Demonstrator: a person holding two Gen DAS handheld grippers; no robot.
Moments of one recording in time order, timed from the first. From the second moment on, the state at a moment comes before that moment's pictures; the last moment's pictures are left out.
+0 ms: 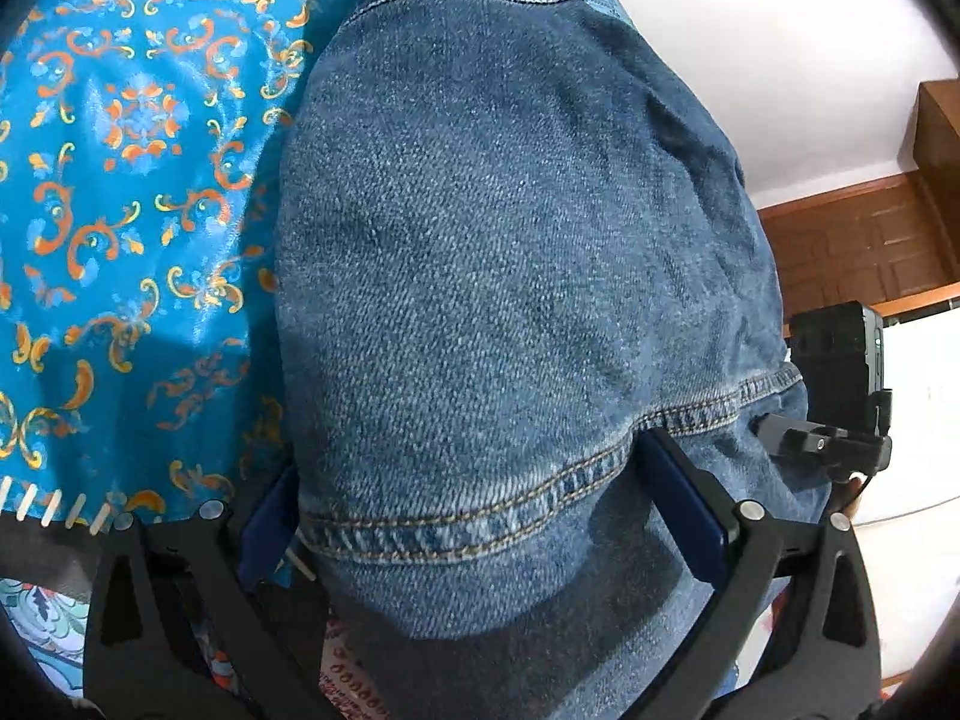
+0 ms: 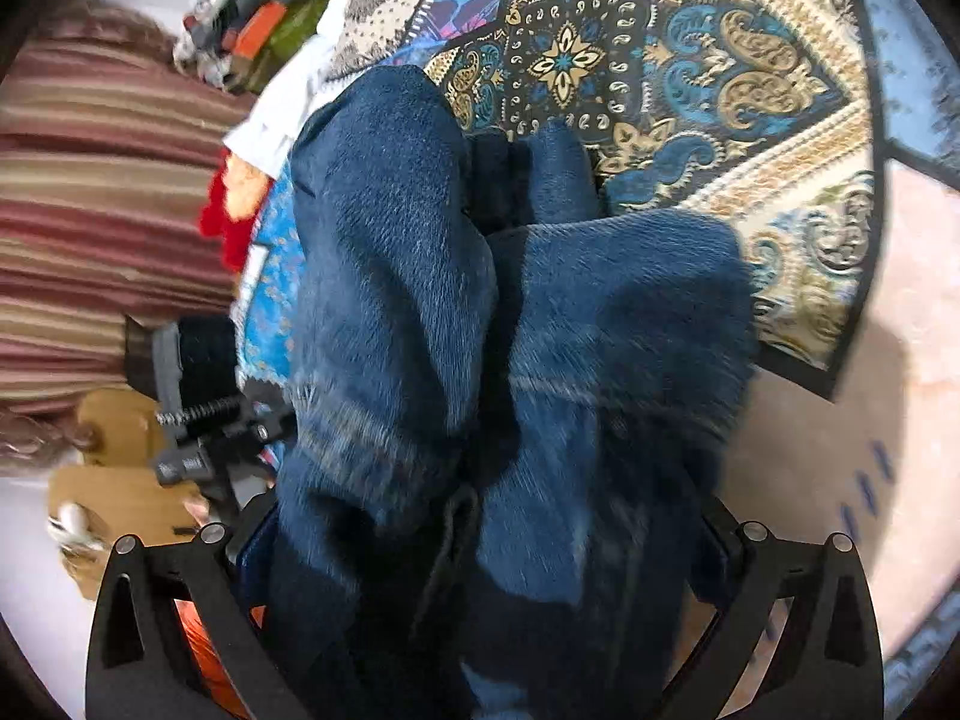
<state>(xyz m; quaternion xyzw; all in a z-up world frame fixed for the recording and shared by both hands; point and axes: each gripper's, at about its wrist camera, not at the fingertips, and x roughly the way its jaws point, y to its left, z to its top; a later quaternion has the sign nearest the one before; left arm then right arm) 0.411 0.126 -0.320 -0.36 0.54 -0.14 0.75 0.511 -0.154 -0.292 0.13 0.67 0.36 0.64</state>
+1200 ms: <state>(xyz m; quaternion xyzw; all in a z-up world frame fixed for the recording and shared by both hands) 0.329 0.198 -0.164 -0.22 0.45 -0.06 0.86 0.415 -0.048 -0.180 0.09 0.56 0.40 0.72</state>
